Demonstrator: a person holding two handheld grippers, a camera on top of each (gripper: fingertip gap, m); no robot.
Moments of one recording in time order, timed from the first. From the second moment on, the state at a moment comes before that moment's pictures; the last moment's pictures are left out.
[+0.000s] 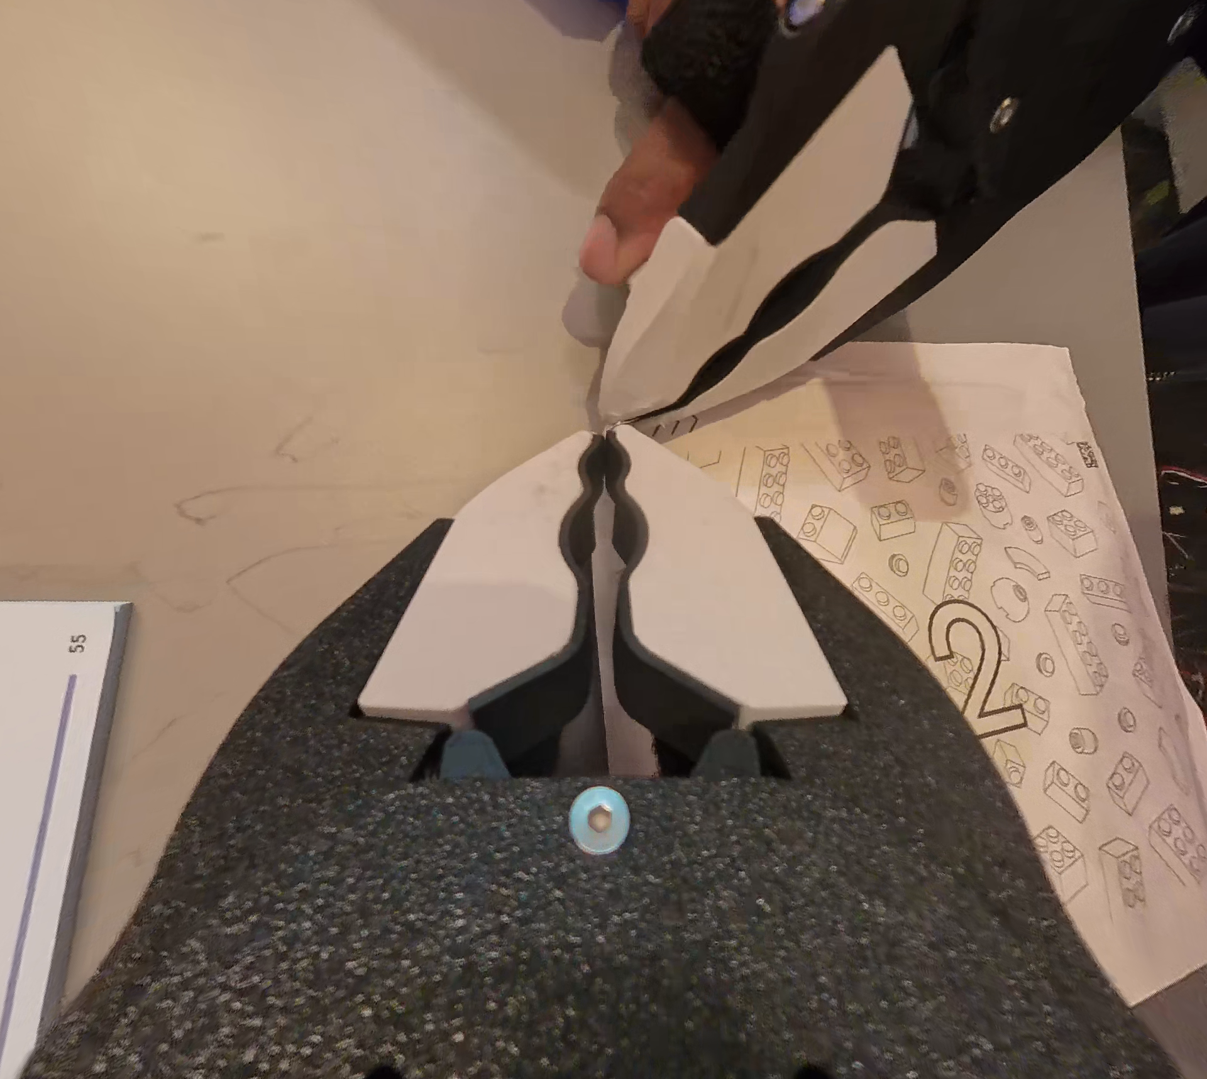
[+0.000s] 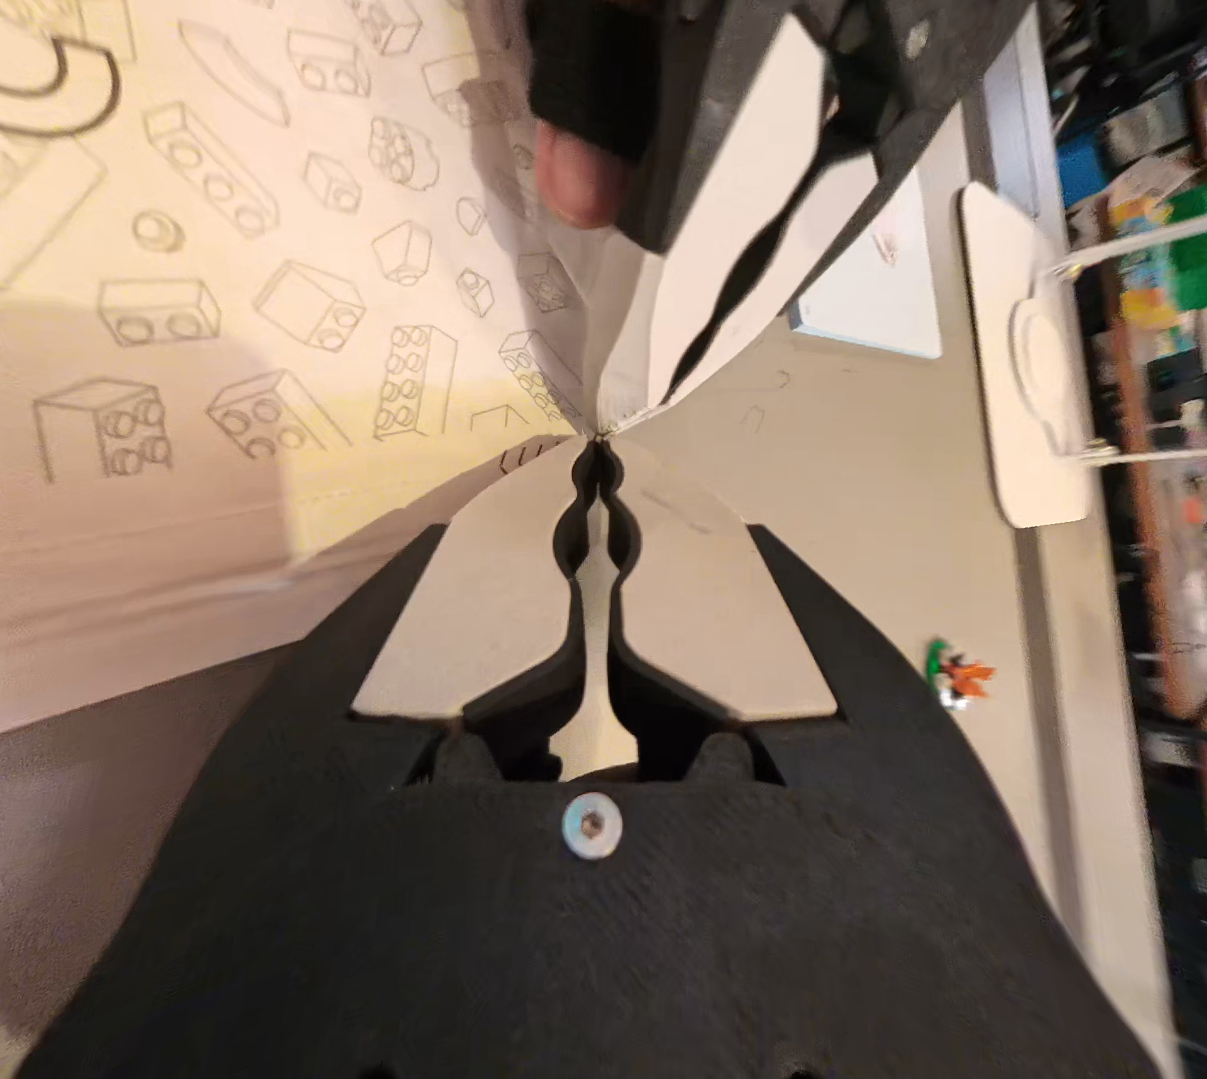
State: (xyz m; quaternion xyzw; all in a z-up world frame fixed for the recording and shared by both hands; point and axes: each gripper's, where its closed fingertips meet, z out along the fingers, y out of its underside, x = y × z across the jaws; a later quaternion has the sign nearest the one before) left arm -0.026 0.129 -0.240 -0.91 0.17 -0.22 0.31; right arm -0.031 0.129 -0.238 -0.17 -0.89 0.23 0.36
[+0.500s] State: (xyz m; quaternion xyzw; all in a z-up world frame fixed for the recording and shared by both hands) left arm -0.016 0.128 -0.240 -0.89 0.18 -0.26 0.31; right arm -0.022 0.128 -0.234 -0.04 -0.86 0.16 0.48
